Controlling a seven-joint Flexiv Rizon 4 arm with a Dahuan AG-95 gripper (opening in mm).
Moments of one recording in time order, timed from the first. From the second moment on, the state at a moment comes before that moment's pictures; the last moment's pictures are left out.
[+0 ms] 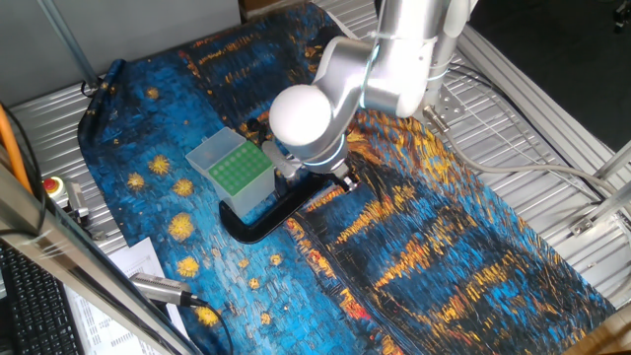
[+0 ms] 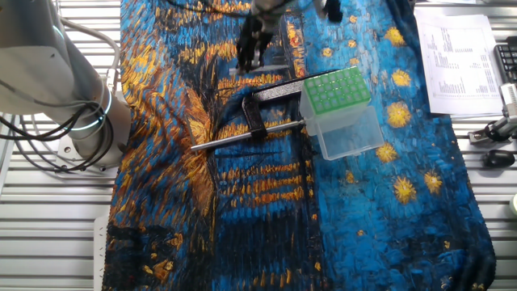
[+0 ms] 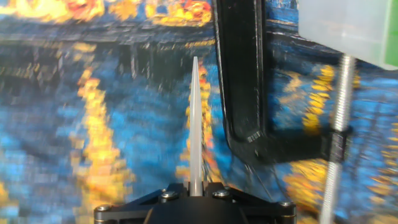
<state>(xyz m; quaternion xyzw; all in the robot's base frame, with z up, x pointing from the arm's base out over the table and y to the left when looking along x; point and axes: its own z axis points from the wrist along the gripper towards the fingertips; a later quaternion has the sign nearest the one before) 0.313 0.155 0.079 0.10 -0.97 0.07 0.19</state>
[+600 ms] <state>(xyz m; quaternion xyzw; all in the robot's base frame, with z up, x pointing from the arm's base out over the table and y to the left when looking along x) 0.314 0.156 0.088 0.21 -0.94 0.11 0.23</state>
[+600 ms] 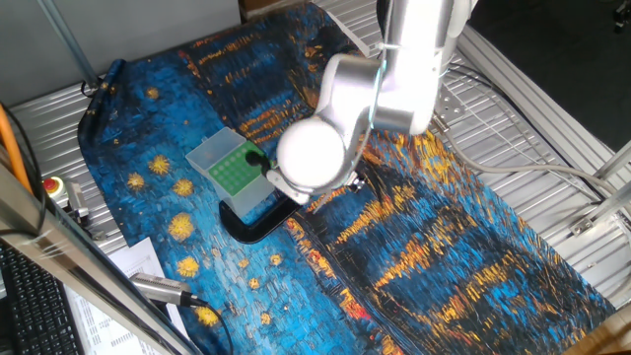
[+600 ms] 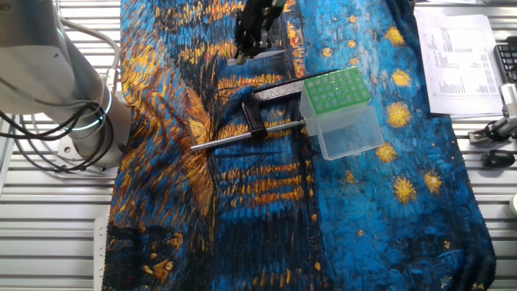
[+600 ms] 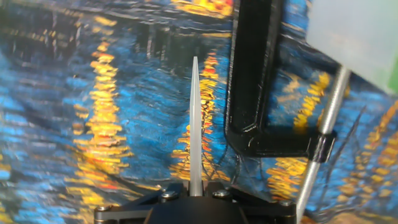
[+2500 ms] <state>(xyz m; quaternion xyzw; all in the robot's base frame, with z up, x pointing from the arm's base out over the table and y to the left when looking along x) 0.308 0.160 0.126 0.47 -0.84 0.16 0.23</state>
